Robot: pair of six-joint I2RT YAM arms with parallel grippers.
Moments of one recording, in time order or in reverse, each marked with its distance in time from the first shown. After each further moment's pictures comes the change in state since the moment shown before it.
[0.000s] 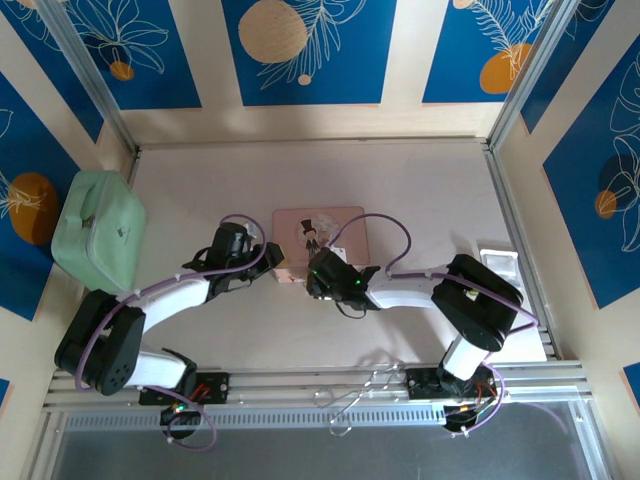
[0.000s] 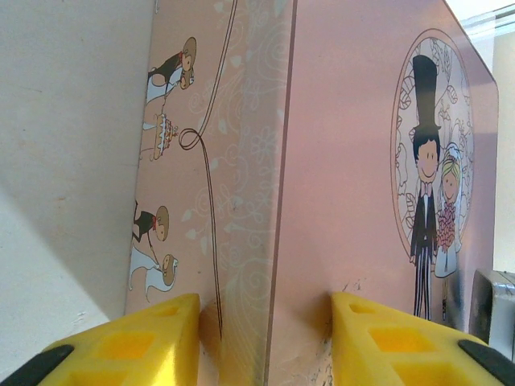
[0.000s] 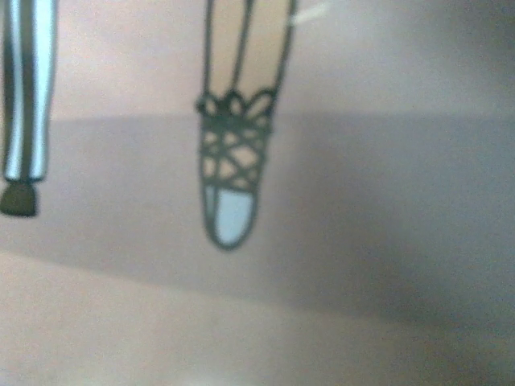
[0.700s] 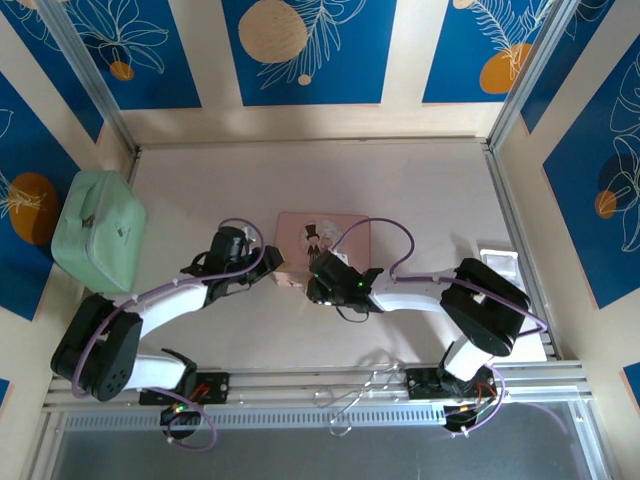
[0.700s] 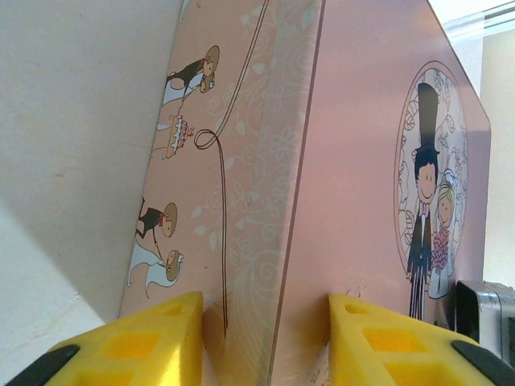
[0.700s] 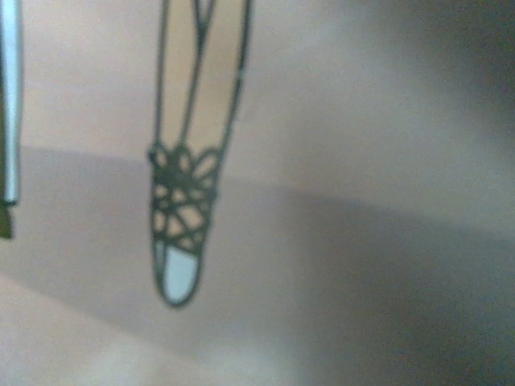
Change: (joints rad) left arm -0.001 -0.037 -0.043 0.023 0.008 -0.026; right arm 0.017 -0.047 -0.013 -0.061 -0.070 0.091
